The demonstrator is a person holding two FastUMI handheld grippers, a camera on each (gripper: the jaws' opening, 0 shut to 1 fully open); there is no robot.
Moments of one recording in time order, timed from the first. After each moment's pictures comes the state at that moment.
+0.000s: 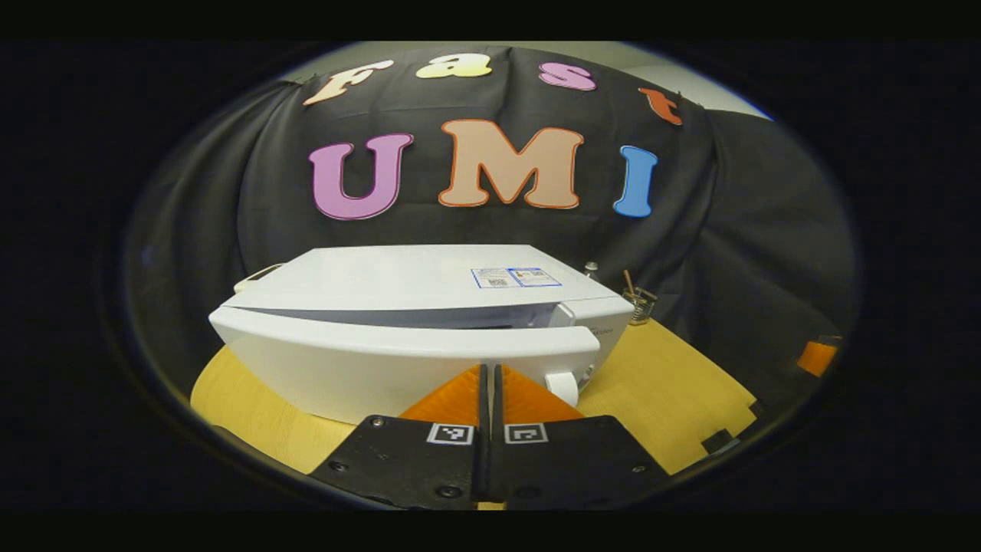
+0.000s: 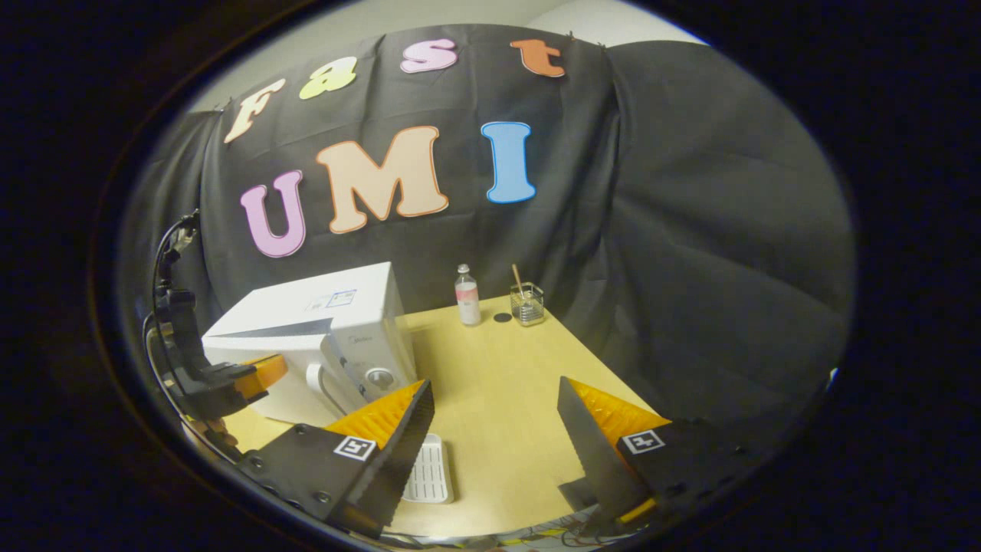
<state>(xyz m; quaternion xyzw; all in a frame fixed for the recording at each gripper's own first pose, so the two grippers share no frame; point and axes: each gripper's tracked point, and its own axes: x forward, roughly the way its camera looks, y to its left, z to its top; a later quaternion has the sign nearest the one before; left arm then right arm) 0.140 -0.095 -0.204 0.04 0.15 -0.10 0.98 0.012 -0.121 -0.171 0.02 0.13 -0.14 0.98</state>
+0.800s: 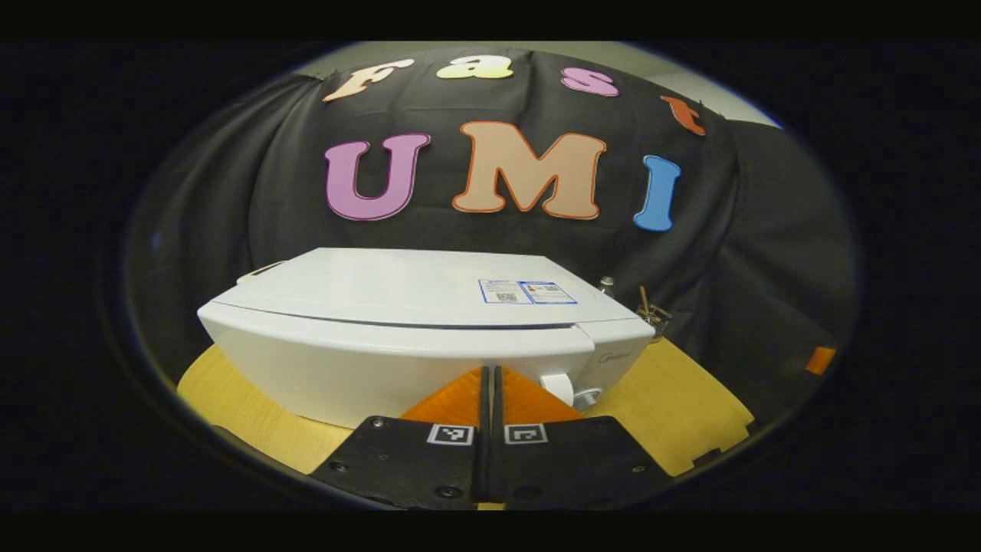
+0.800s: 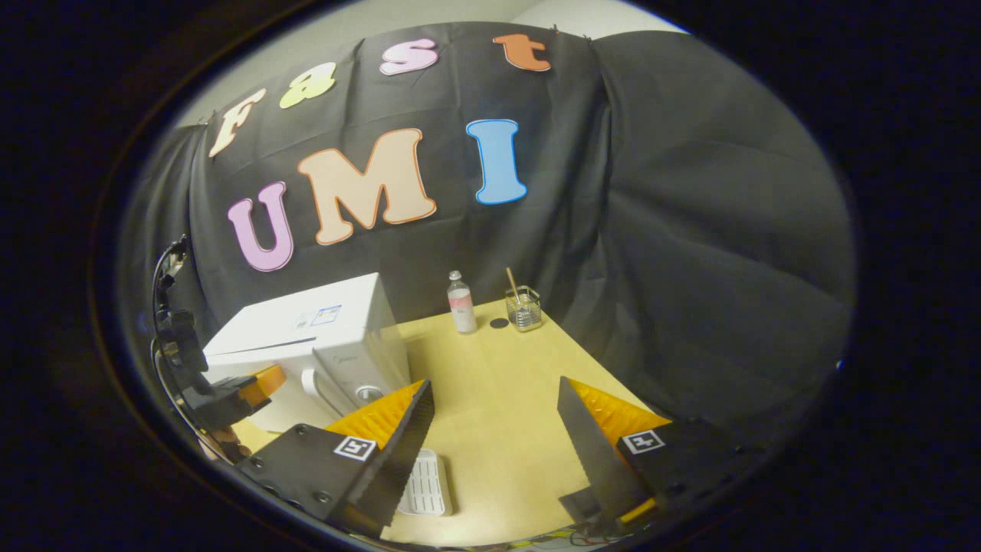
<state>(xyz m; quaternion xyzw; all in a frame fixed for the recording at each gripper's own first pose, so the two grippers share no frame) 0.168 -0.102 -0.202 0.01 0.13 -0.07 0.99 0.042 -0.146 -0.164 0.04 0.13 -0.15 0.98</state>
